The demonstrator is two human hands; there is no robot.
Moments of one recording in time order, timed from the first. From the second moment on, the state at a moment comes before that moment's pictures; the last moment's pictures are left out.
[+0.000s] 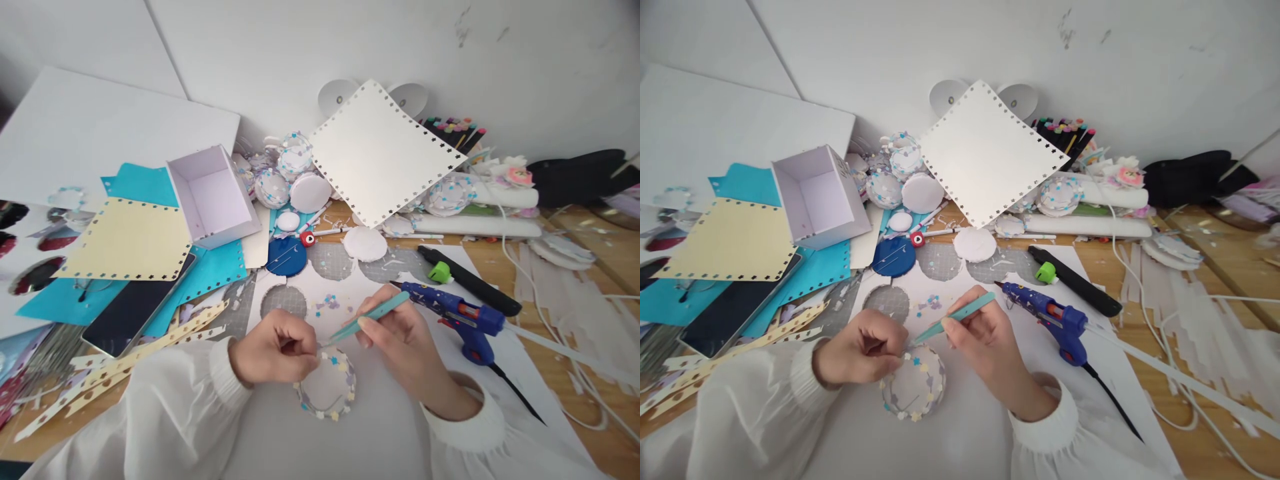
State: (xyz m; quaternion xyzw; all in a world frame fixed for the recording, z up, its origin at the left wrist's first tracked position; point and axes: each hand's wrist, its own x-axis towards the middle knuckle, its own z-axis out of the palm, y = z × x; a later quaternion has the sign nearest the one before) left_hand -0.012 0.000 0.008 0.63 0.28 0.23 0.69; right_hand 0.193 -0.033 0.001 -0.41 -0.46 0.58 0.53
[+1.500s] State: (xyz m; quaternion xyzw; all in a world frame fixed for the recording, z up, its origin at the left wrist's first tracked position) left_hand -0.013 0.003 0.006 0.60 0.29 0.21 0.72; right_hand 0.184 -0.046 0.003 -0.42 -0.40 0.62 0.53
